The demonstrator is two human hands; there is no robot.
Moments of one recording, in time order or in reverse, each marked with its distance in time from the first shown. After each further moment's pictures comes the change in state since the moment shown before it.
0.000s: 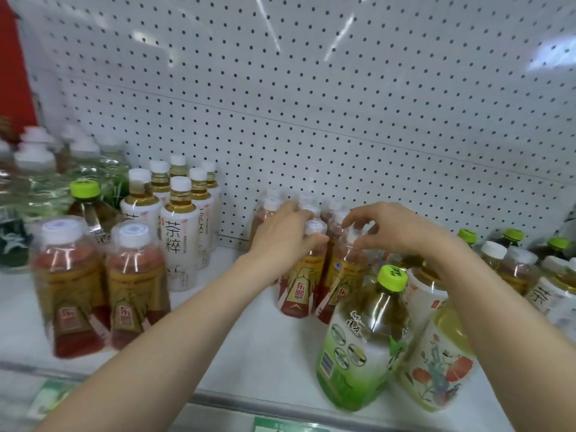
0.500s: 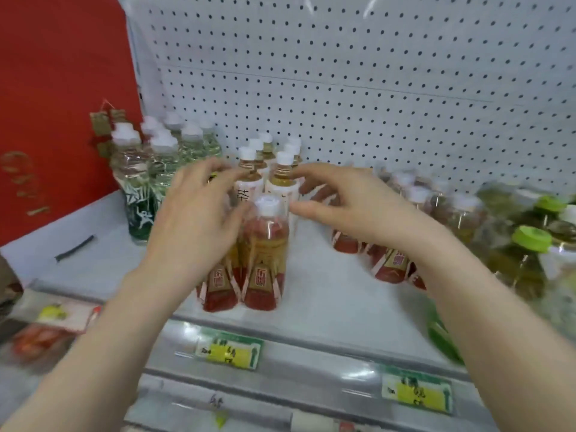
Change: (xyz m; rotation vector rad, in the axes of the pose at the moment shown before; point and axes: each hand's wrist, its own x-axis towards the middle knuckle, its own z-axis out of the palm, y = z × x) left_hand -0.156 -0.152 -0.158 0.228 0.330 -0.091; right_hand -0.019 -0.226 0.044 0.357 0.173 -0.392
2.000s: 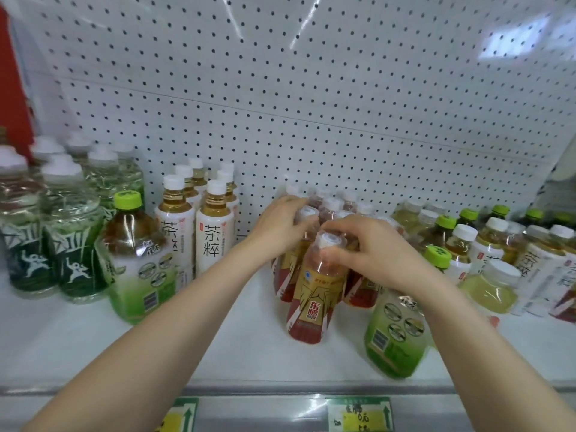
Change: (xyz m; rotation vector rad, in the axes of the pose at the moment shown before) left_hand 0.096 0.114 0.141 -0.552 -0.393 0.145; right_hand -0.057 0.075 -0.033 -0.213 0.121 0.321
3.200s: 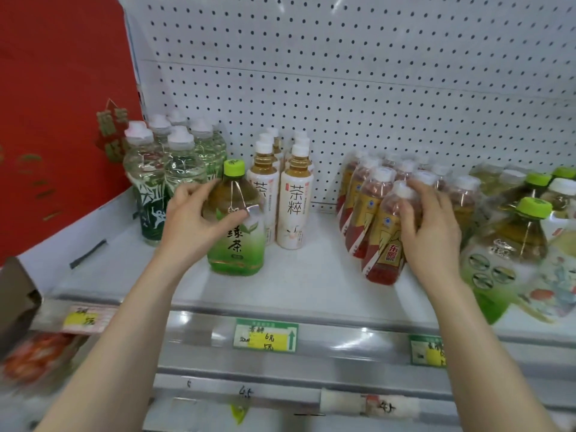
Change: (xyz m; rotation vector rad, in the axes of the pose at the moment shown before) left_hand -0.175 -0.127 -0.143 -0.029 0.317 -0.343; right_hand -0.022 -0.025 0.101 0.113 0.664 0.178
